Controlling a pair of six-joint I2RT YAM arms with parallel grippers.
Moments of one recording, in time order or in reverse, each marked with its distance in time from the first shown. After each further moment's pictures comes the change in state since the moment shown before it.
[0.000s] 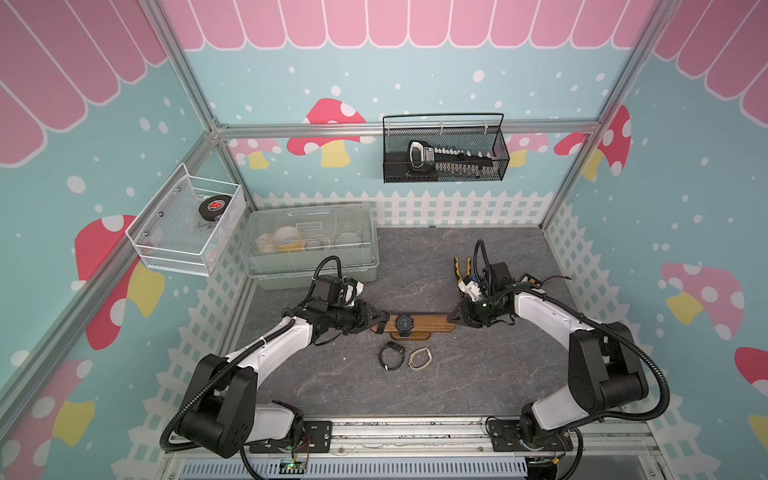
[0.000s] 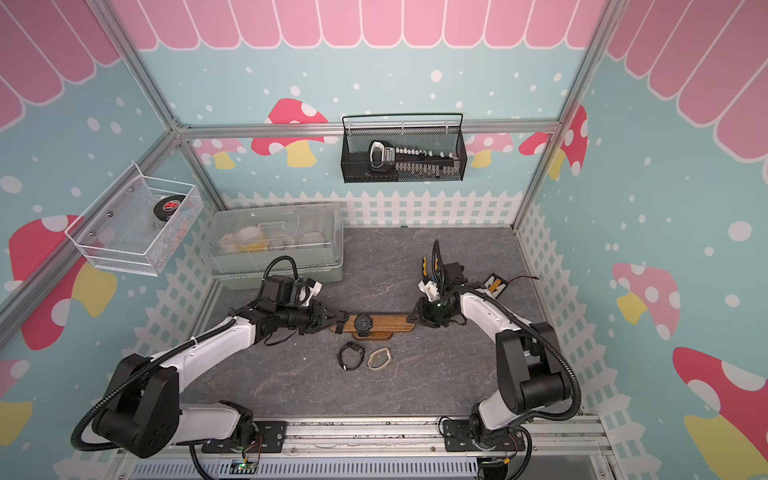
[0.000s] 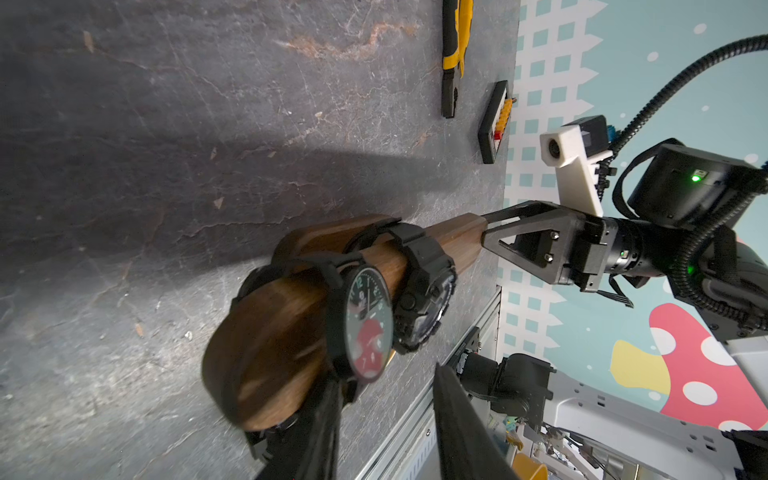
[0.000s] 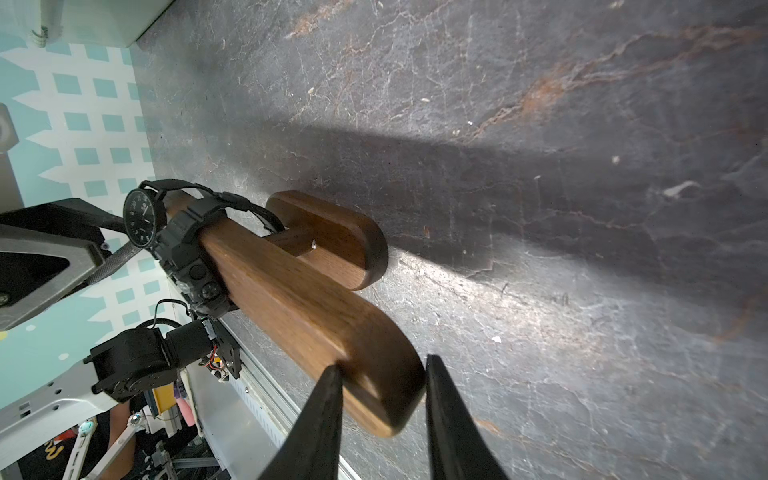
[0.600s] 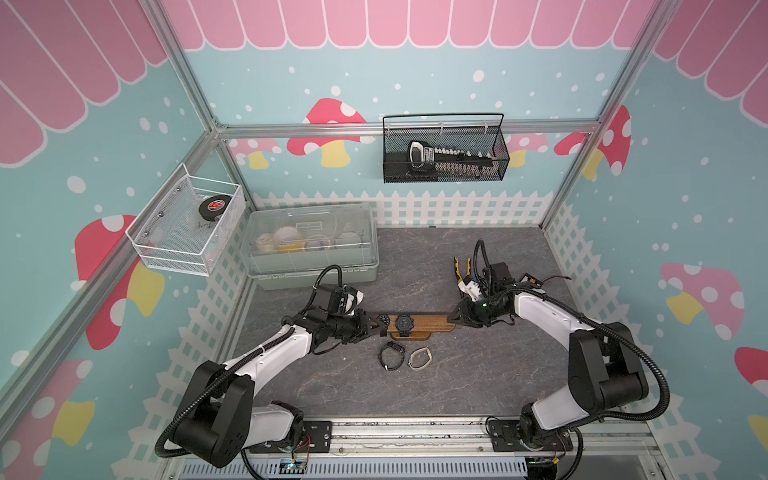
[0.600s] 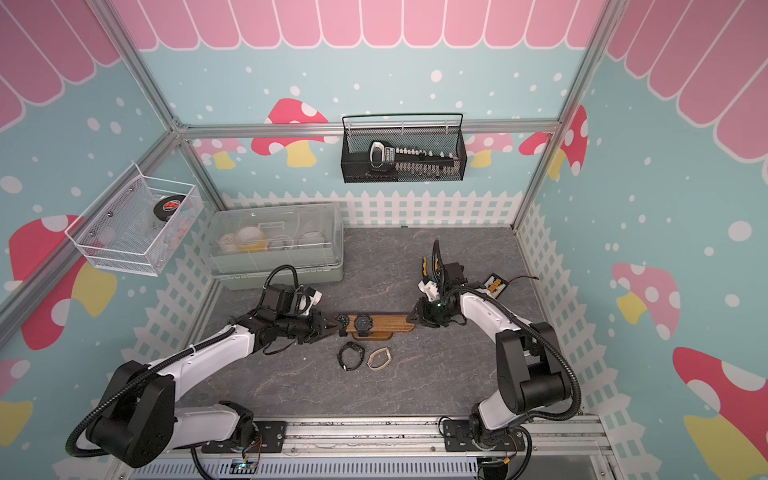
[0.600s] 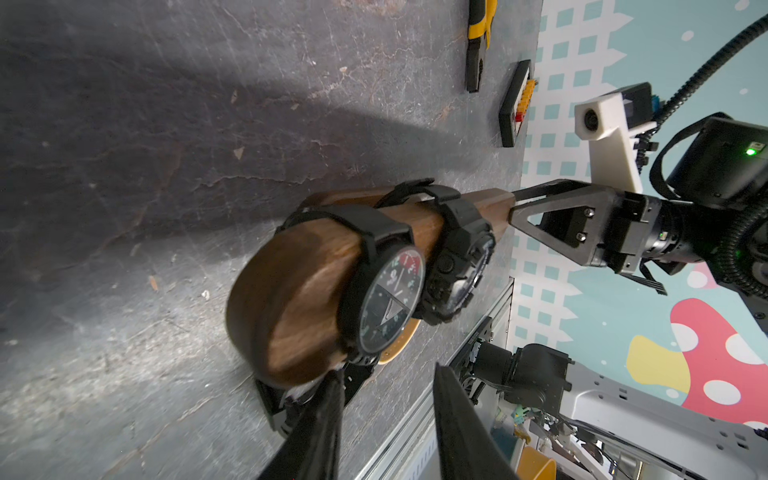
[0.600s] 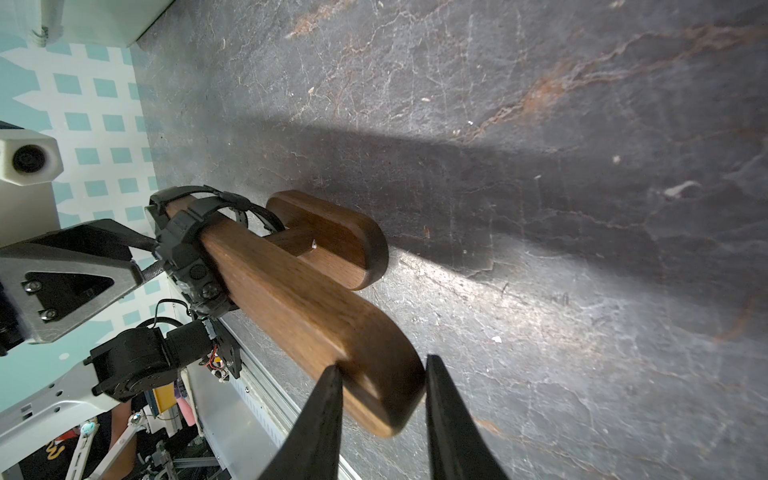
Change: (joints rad) left arm -0.026 -0.057 -0.071 -0.001 -0.027 -0.008; right arm 0.000 0.000 0.000 0.000 0.000 0.000
